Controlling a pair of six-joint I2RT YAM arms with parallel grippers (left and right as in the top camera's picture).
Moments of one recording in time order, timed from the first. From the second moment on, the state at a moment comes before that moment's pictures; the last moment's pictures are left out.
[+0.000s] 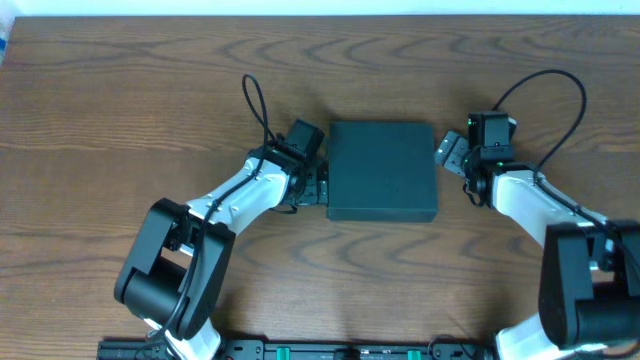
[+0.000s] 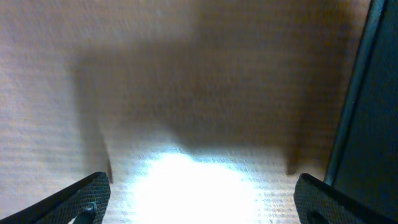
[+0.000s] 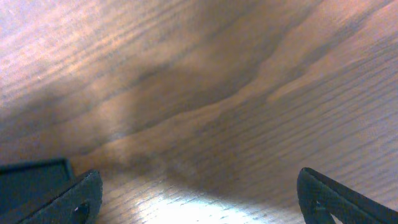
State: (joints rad) left arm -0.48 1.82 1.05 -0.60 -0.03 -0.52; right arm 0.09 1.74 0.86 -0.12 0.16 0.53
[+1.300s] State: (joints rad) left arm -0.34 1.82 1.05 -0.50 -0.09 -0.49; right arm 0.19 1.75 0.89 -0.28 0.06 0.64
